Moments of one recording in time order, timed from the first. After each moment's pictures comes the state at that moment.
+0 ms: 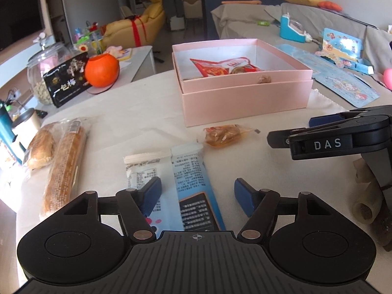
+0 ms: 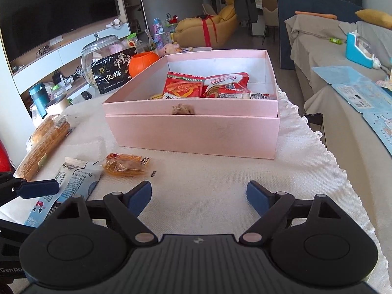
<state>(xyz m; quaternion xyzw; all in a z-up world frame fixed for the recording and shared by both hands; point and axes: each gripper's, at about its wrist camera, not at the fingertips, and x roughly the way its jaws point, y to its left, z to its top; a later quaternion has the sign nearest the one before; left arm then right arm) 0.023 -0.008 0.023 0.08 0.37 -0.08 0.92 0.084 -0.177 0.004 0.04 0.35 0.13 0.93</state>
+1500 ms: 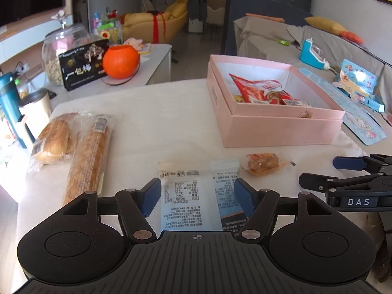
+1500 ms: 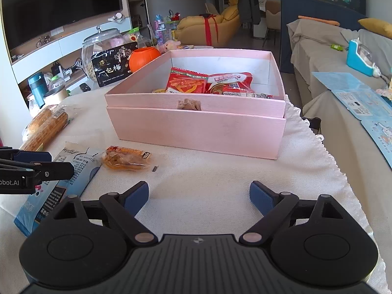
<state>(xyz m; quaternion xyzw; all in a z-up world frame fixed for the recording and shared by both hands) 0.043 0.036 0.038 0.00 0.36 -0.06 0.93 0.083 -0.170 0.000 0.01 0.35 0.13 0.93</state>
